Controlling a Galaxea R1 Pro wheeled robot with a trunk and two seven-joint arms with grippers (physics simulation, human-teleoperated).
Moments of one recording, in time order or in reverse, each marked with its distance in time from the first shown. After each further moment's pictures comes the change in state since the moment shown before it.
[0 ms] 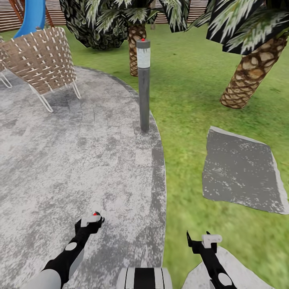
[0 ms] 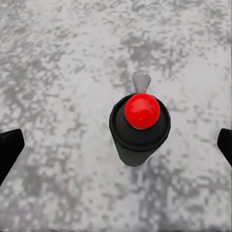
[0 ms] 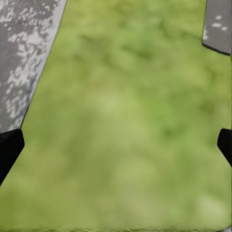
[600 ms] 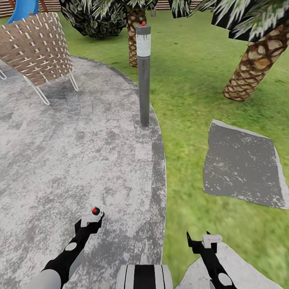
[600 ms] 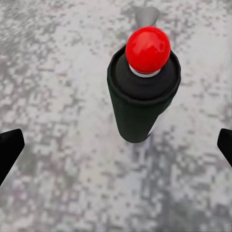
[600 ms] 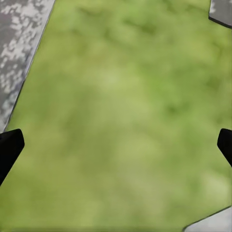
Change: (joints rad) left arm 0.001 0.000 -0.002 0.000 0.000 -0.005 -0.001; right arm 0.000 0.000 -0.001 0.000 0.000 0.000 0.000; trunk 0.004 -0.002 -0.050
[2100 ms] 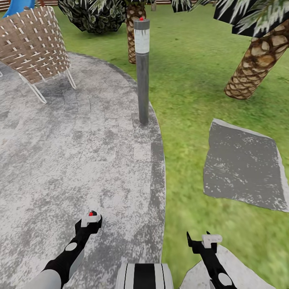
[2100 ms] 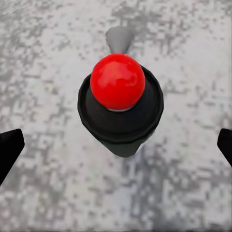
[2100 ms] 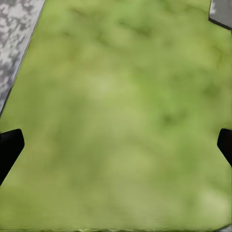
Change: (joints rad) left arm 0.001 -0.001 0.000 0.001 0.000 0.000 0.000; right arm 0.000 0.000 0.000 0.000 0.000 0.000 0.000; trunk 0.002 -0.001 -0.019
